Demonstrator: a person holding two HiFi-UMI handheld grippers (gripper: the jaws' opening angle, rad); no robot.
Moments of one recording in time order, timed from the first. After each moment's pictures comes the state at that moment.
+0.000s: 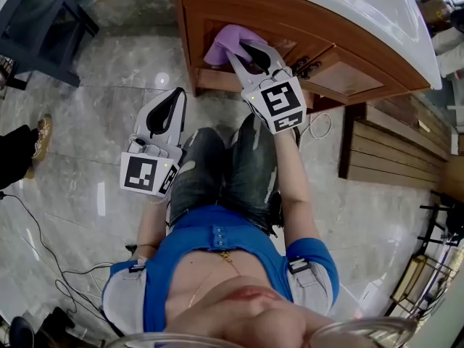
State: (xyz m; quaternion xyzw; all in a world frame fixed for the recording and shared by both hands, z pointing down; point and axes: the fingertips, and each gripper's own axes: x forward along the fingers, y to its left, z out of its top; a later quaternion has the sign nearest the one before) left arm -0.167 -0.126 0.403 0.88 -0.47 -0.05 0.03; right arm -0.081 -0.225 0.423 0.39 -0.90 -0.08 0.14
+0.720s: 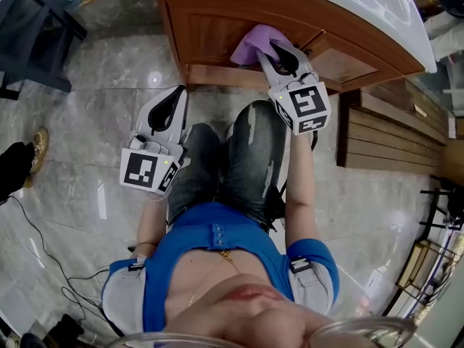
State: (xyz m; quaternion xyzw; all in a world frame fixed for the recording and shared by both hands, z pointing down) left arm -0.141 -0.122 0.410 0.90 -0.43 -0.05 0.05; right arm 0.009 -0.212 0.422 0.46 -0.87 -0.08 0.17
